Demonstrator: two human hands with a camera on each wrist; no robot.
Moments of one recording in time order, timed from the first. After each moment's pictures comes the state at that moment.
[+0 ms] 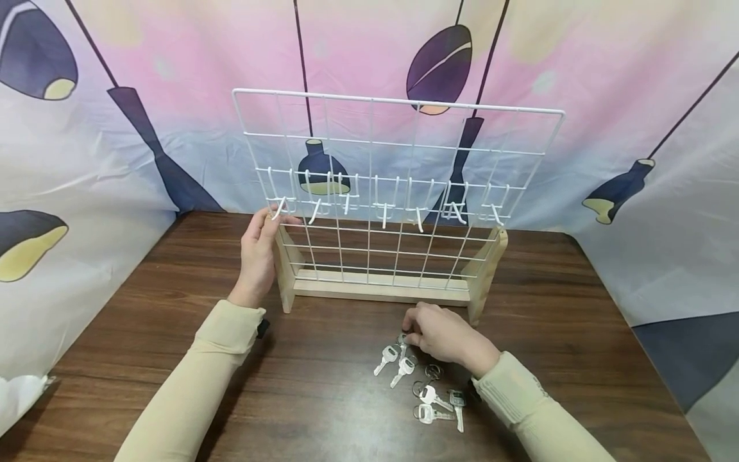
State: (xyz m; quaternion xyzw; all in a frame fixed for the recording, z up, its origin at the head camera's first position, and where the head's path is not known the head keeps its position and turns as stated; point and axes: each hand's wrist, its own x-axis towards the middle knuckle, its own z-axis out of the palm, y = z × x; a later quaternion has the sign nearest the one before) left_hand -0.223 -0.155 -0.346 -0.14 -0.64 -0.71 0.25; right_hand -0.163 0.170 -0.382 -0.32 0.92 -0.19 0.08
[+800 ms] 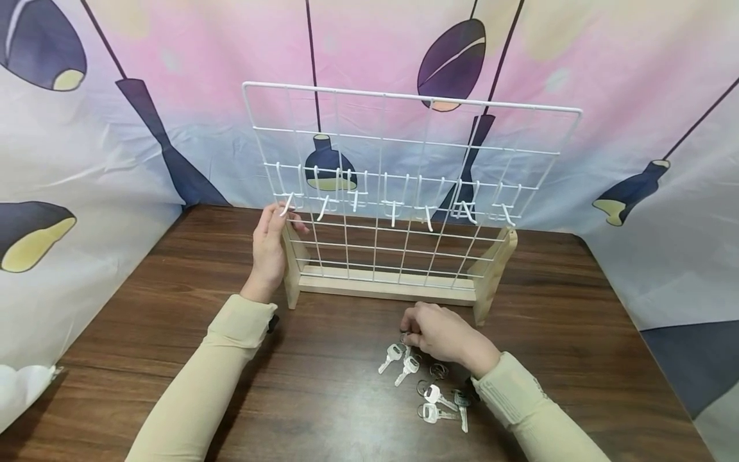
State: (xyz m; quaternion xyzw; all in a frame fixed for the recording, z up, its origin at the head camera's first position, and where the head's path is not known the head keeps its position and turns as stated) left_hand -0.228 -0.148 -0.349 -0.16 -0.61 -0.73 0.27; right_hand -0.164 0.162 -0.381 -0.34 0.92 -0.20 0.10
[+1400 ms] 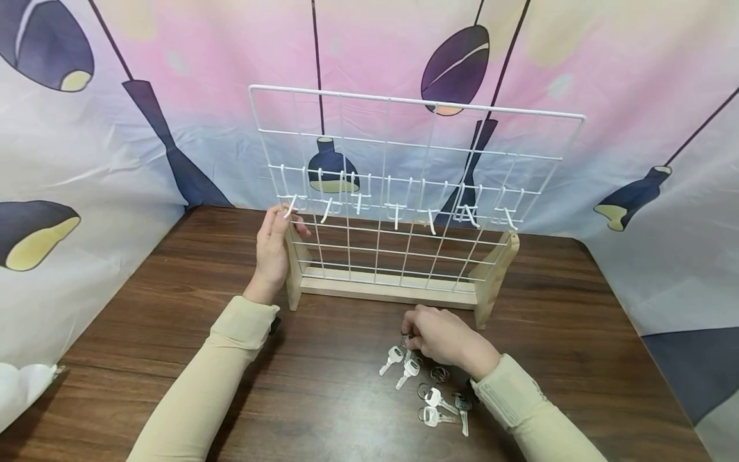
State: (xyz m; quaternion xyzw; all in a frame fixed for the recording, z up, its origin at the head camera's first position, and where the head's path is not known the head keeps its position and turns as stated) left_hand -0.225 -0.148 -0.348 -0.17 -0.60 -0.73 0.27; right_hand -0.162 0.160 -0.380 -0.35 0.92 -0.16 0.09
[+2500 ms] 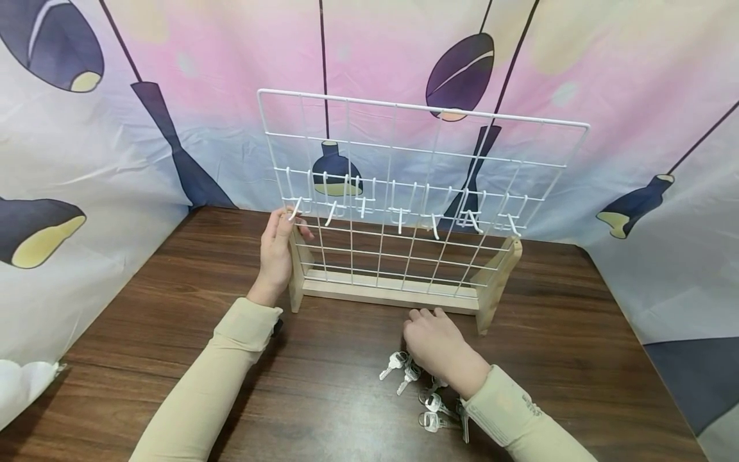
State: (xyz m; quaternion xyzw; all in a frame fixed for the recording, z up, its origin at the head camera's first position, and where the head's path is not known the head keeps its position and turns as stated) left_hand -0.225 -0.146 -0.351 -0.17 -0.60 -0.73 0.27; right_hand -0.146 0.142 -0.380 -0.39 0.92 0.04 -0.08
